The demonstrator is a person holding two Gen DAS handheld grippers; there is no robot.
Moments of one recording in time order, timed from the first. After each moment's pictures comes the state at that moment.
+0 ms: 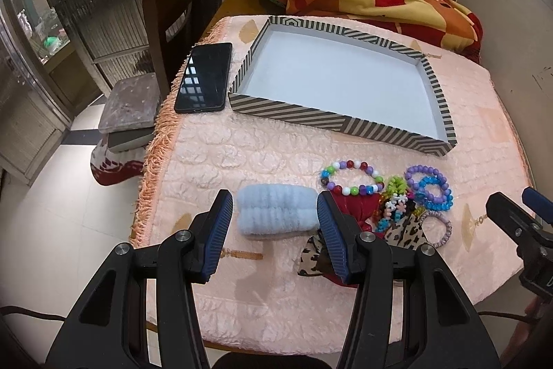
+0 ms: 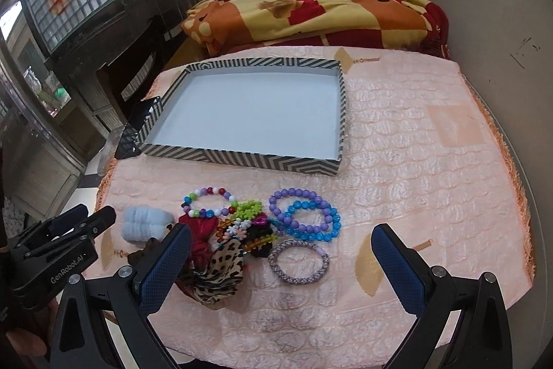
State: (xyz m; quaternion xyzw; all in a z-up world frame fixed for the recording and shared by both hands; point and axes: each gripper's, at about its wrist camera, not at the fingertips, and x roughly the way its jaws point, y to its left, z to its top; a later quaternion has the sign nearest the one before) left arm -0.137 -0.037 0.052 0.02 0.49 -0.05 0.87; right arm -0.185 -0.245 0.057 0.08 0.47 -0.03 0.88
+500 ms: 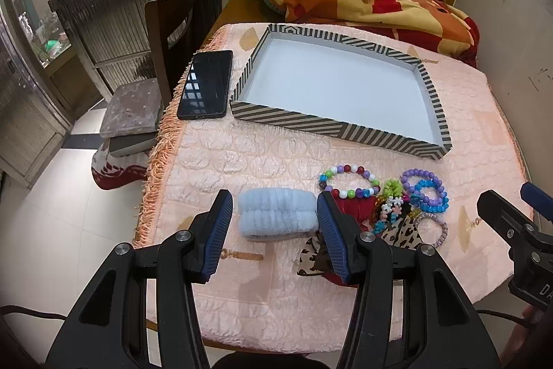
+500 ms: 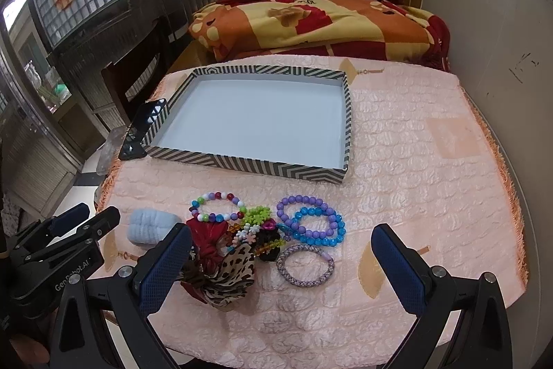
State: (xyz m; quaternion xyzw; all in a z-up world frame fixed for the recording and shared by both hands) left arm -0.140 -0.036 0.059 0.02 0.48 -0.05 0.87; right arm -0.185 -0.232 0.068 0.06 0.46 -0.04 0.89
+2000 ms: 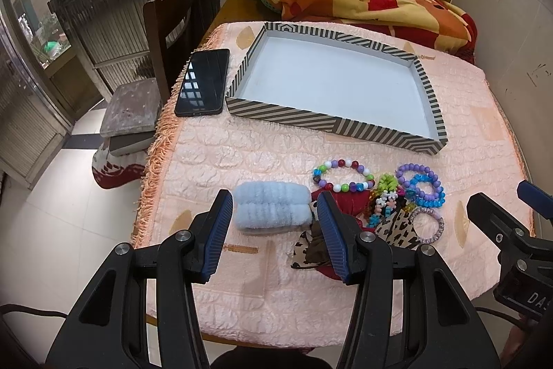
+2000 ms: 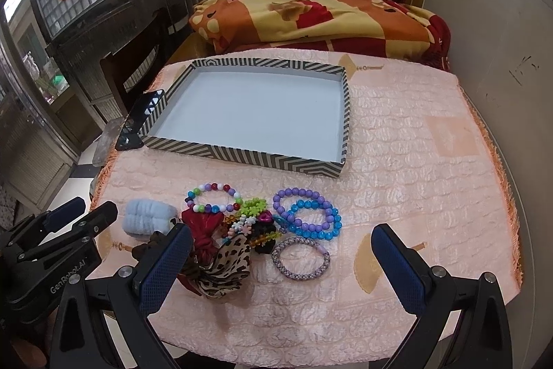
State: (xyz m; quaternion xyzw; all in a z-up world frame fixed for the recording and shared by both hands) left arm -0.151 -0.038 0.060 0.02 0.48 -0.05 0.87; right arm -0.185 -0.231 0.066 0.05 0.47 -0.04 0.88
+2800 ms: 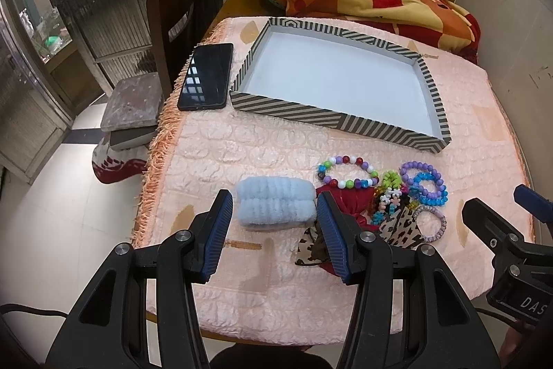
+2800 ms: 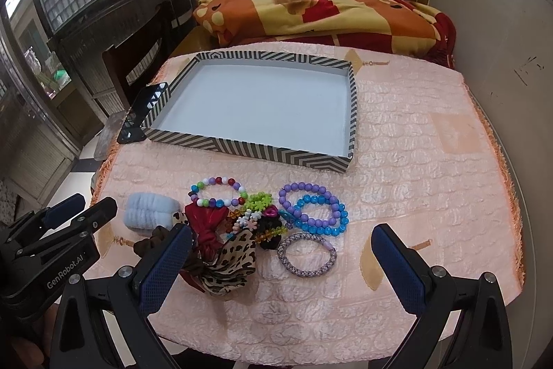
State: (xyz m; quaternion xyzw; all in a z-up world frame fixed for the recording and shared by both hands) left arm -0.148 -0.036 0.057 0.02 0.49 -0.04 0.87; right arm -0.183 -0.227 0.061 0.05 0.48 -0.03 0.88
